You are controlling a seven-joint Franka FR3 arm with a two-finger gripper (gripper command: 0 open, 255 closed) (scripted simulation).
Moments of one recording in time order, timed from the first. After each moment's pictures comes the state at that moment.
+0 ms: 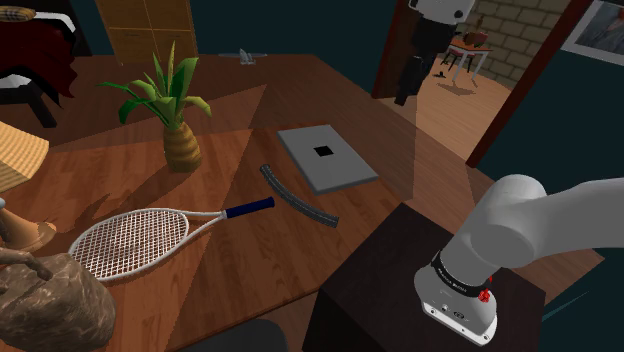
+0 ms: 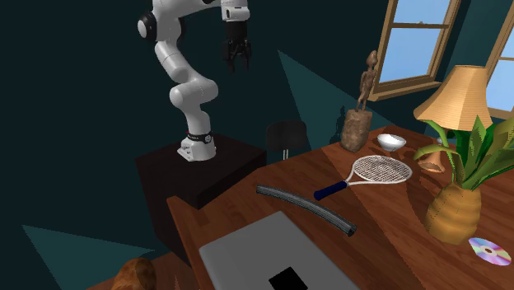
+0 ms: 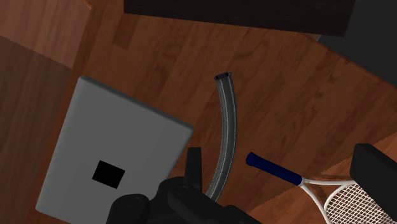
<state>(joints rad) 0.01 -0.80 -0.06 -2.28 -0.04 1.53 -0.17</state>
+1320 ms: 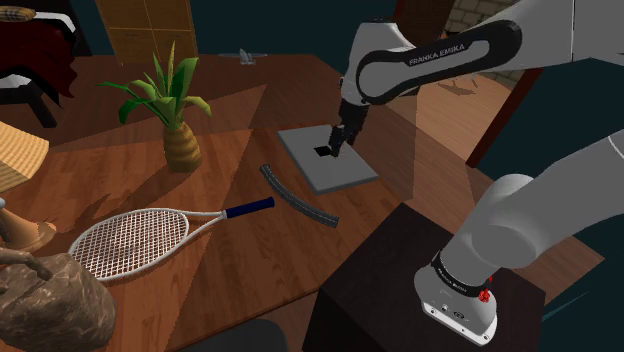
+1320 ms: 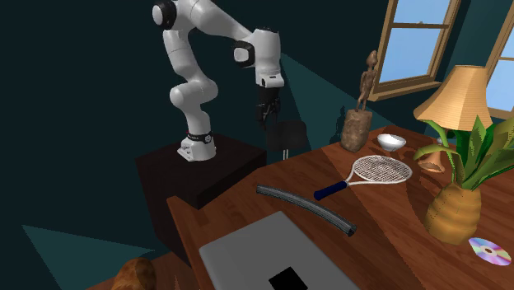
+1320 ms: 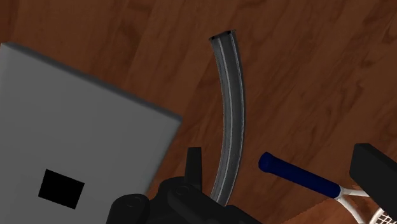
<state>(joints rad) 0.04 -0.38 -0.04 -2.50 0.00 2.16 -0.10</state>
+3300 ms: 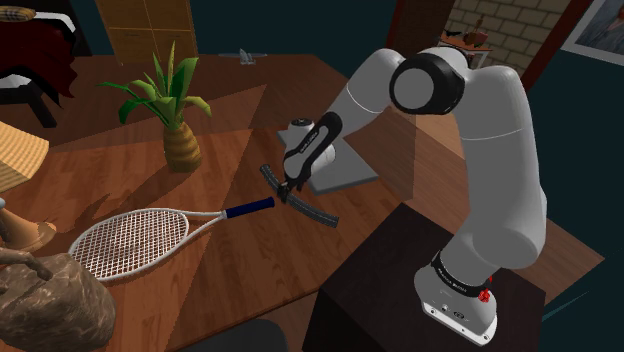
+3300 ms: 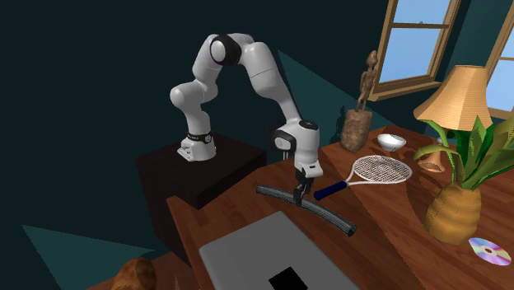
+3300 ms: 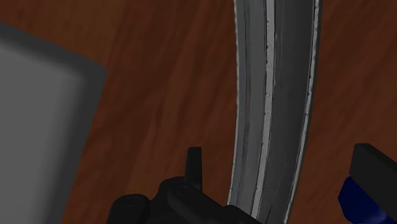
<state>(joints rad) 0.07 0.65 0.00 -2.06 0.05 2.74 -0.06</state>
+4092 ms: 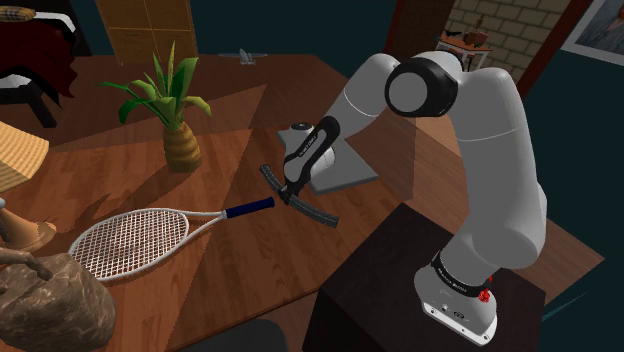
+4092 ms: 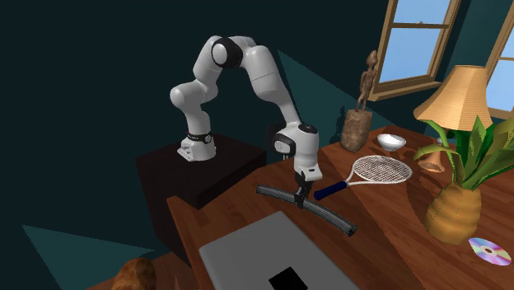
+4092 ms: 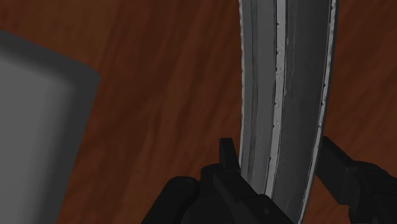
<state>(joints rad) 0.07 0.68 0.00 -2.05 0.05 2.76 -0.06</state>
